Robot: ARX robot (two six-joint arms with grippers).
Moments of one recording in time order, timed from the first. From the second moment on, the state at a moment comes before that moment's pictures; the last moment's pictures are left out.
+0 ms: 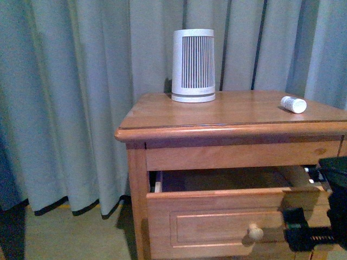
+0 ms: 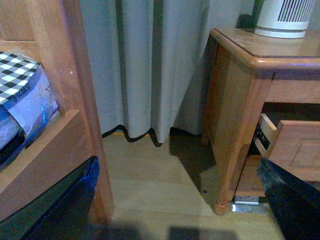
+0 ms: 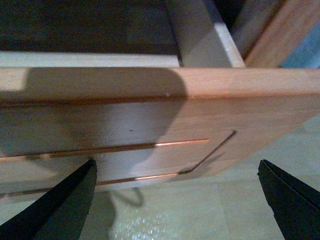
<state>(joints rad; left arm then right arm) -0.01 0.00 0.01 0.00 0.00 0.00 0.10 2.04 0.76 0.82 0.35 -0.01</state>
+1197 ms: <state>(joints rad) -0.01 0.00 0.01 0.00 0.00 0.00 0.00 0.89 0.30 0.27 0.47 0.05</state>
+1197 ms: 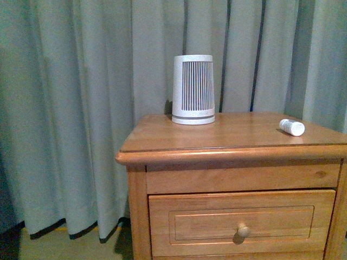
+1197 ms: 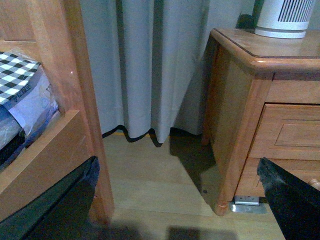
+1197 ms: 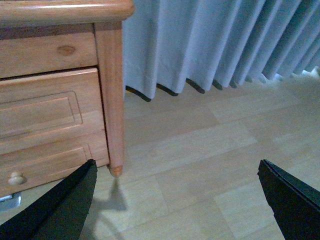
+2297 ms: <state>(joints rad) 0.00 0.00 0.01 0.00 0.00 0.00 0.00 0.01 0.01 0.00 0.00 0.01</state>
